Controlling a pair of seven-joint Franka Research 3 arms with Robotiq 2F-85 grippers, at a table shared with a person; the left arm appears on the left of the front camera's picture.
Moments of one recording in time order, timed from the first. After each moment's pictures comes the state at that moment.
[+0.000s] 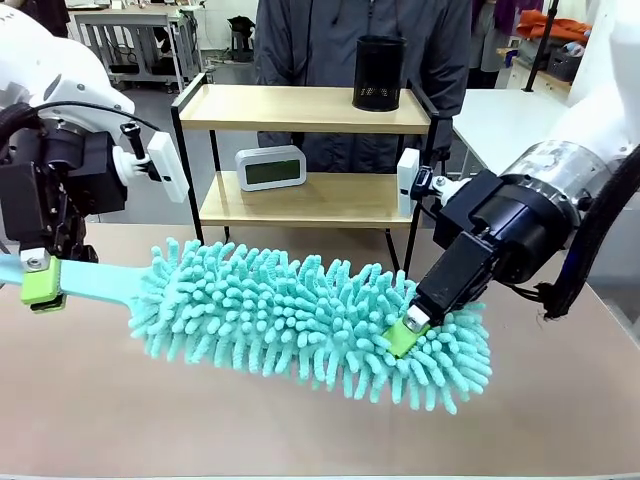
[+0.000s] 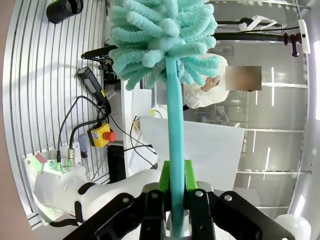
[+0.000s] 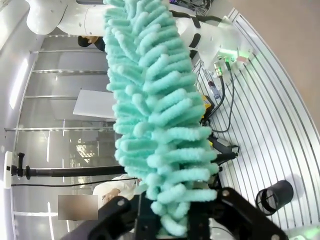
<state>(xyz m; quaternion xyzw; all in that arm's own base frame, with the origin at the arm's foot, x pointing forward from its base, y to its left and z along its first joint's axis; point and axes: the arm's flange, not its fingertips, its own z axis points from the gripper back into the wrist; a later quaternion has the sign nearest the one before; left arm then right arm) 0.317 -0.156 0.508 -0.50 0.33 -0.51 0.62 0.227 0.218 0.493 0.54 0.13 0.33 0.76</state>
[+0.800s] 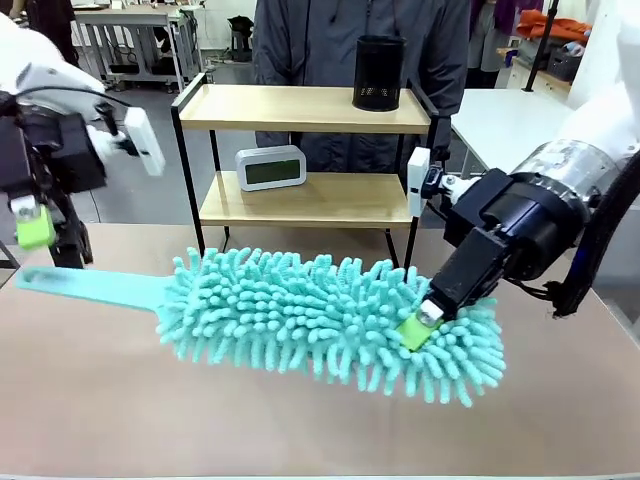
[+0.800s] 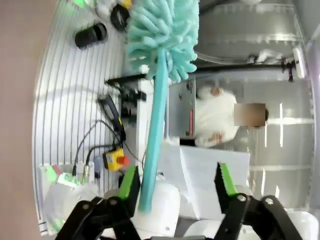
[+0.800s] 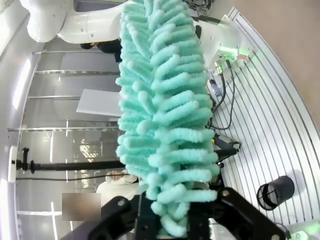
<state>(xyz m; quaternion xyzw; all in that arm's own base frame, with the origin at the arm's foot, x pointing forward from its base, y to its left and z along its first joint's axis) 0.348 -0.099 0.516 -0.53 0.24 -0.45 0.68 0.232 0.199 0.495 0.55 0.14 0.33 0.76</state>
